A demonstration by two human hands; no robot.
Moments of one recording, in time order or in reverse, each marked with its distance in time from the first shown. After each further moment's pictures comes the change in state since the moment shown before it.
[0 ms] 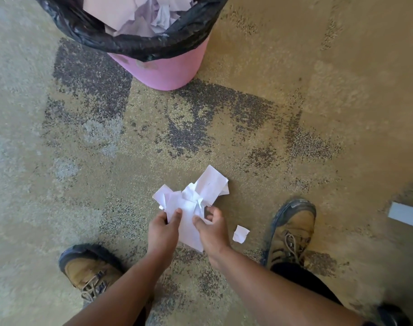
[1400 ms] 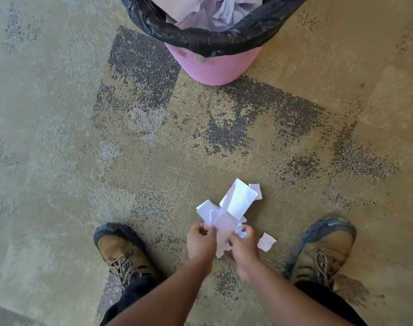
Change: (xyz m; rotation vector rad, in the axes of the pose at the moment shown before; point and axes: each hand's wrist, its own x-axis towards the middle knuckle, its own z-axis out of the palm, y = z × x) left_hand -0.011 -0.033 0.033 -0.090 0.171 -0.259; right_hand 0.013 0.036 -0.010 0.025 0.014 0.312
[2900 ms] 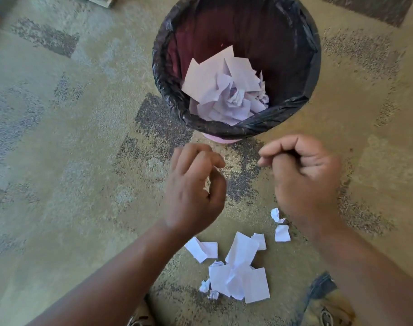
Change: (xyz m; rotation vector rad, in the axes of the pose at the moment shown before) left_hand -0.088 0.273 -0.077 0.254 0.291 1.730; right_hand -0.181 -0.300 -0.009 -0.047 -0.079 -1.496
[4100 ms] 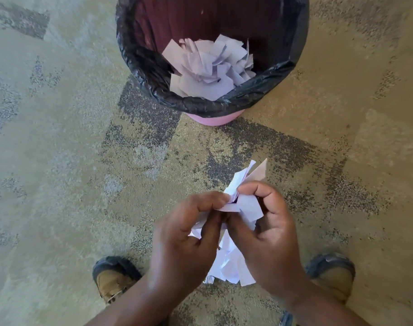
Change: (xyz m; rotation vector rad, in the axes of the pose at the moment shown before) left_hand -0.075 0.058 -0.014 -0.277 -0.128 -0.359; right_hand -0.118 0.021 -0.003 0.391 -0.109 0.376
